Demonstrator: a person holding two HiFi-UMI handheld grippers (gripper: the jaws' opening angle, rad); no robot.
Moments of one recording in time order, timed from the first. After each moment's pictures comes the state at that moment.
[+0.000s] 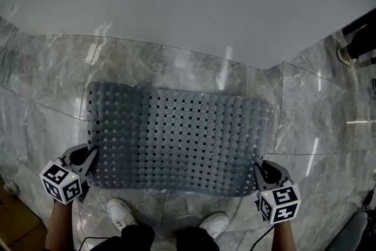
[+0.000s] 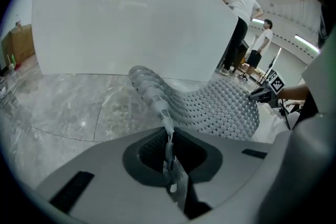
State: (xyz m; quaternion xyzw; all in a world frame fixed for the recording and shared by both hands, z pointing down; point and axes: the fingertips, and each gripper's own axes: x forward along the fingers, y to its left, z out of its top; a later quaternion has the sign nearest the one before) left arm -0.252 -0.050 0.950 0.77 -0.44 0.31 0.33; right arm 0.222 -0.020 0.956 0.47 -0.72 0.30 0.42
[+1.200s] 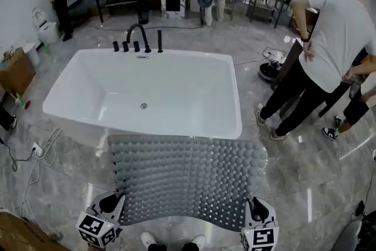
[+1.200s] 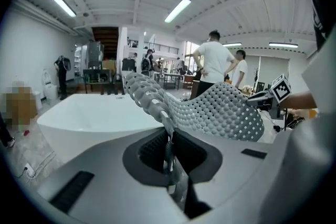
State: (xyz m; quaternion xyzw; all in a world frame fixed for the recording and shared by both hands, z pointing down) left arm -0.136 -0.084 0.253 0.85 -0.47 0.19 0.17; right arm 0.254 -0.033 0.253 0.64 -0.71 0.12 0.27
